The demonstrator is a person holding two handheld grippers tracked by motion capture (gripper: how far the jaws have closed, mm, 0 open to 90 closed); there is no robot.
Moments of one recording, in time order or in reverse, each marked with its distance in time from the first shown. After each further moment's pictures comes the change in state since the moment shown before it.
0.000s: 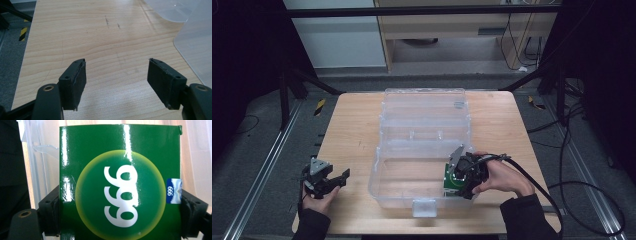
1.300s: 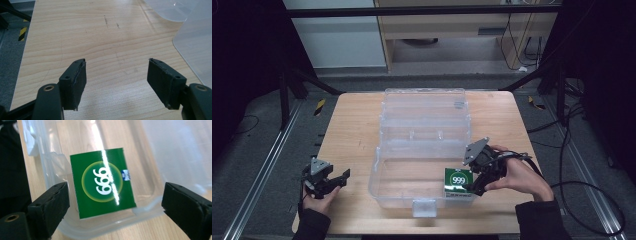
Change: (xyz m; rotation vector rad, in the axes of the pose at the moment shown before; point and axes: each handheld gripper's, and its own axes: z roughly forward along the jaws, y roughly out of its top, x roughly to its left) left arm -0.001 0.000 0.000 0.003 -0.004 0.001; right arm 0.003 -0.023 -0.047 -0.157 -0.109 0.105
